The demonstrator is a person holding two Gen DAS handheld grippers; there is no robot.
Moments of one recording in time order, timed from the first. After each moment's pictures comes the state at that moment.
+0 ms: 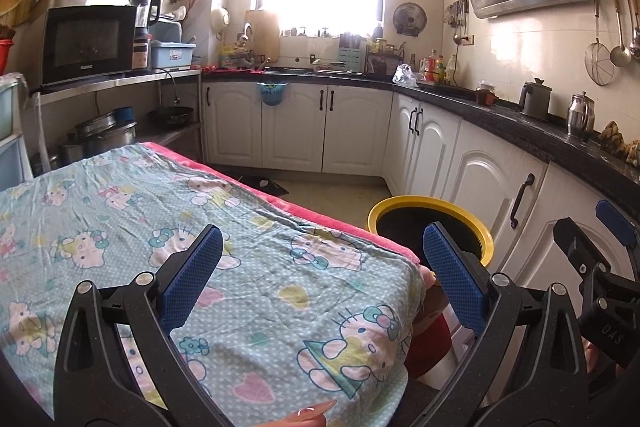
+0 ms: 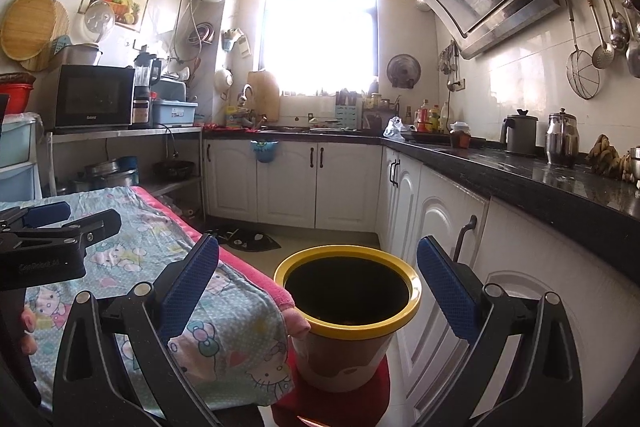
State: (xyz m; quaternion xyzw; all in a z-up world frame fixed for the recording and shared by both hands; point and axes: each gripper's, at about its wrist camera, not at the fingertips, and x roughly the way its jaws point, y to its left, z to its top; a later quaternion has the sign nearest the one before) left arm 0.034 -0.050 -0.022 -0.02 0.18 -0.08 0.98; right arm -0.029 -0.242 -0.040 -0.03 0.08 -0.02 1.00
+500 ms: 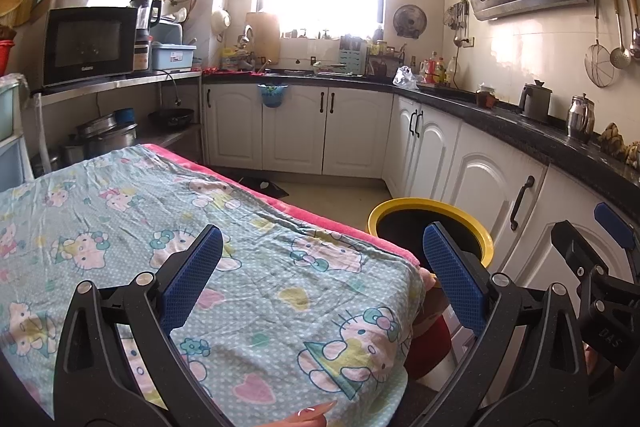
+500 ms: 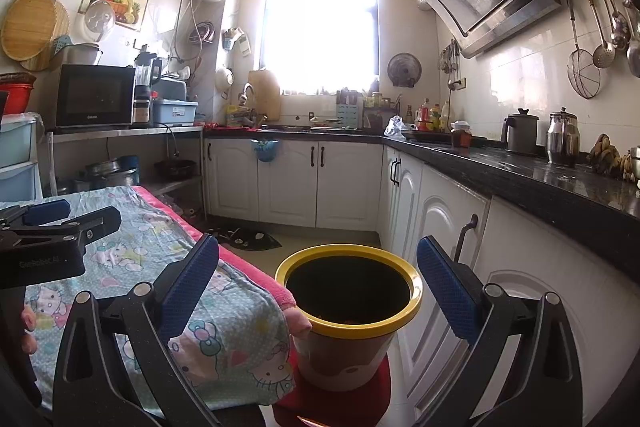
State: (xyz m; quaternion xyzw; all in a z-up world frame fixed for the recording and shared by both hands) left arm 0.033 -0.049 -0.022 -0.02 0.18 -0.08 0.98; right arm -0.029 -0.241 -0.040 -0.03 0.08 -0.02 1.00
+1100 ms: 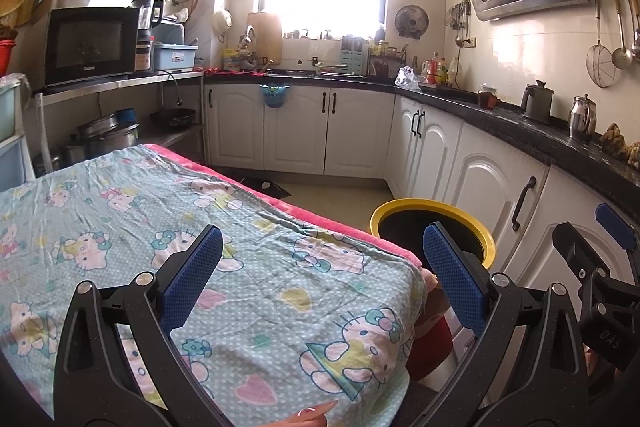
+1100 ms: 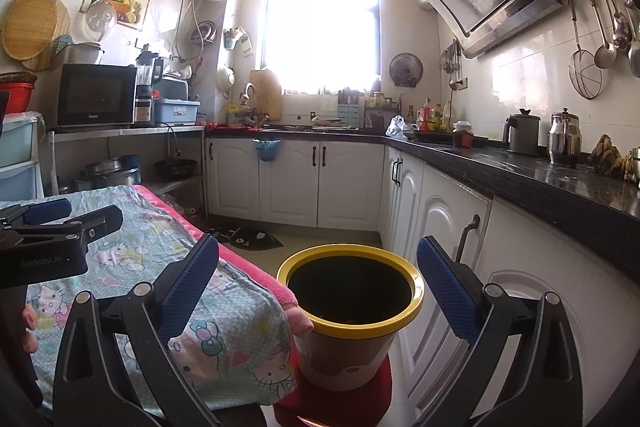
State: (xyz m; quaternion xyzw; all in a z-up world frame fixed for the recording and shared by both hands) left arm 0.032 -0.048 -0.020 -0.02 0.18 -0.08 0.98; right arm -0.029 -0.239 -0.040 -0.03 0.08 -0.02 1.00
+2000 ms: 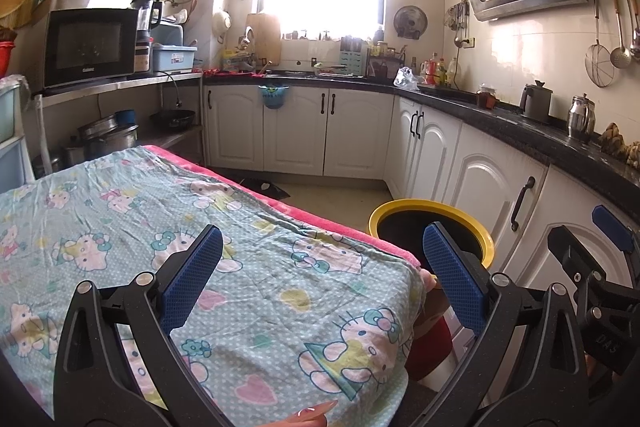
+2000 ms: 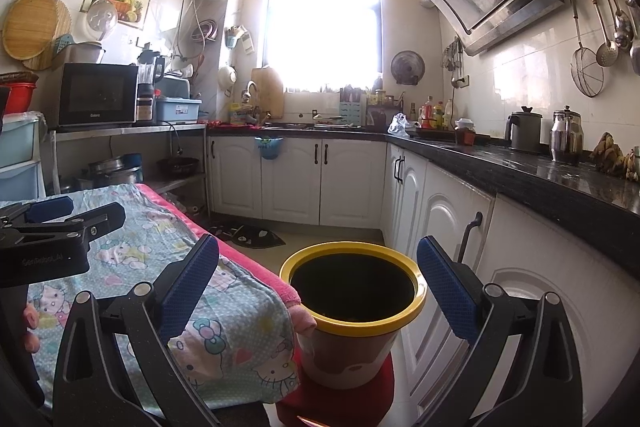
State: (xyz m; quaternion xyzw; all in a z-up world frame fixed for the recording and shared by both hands) left arm 0.033 -0.048 -0.018 -0.02 0.18 -0.08 0.98; right arm -0.027 -0.235 -0.044 -0.03 0.09 -0.02 1.00
